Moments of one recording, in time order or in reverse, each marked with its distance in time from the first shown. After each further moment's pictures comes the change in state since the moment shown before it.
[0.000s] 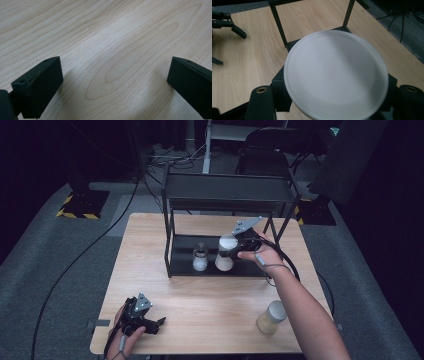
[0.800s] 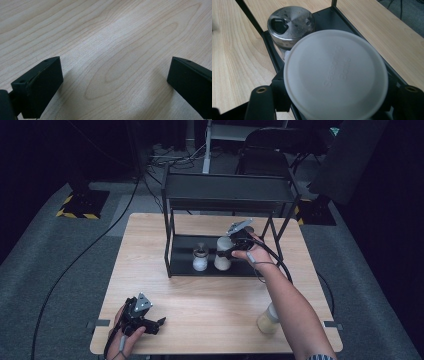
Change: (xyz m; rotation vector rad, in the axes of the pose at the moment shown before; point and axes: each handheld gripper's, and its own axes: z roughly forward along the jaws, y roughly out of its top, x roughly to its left) left arm 0.000 0.000 0.000 0.000 -0.001 0.001; right arm -0.022 -0.014 0.044 0.068 -0.033 0.071
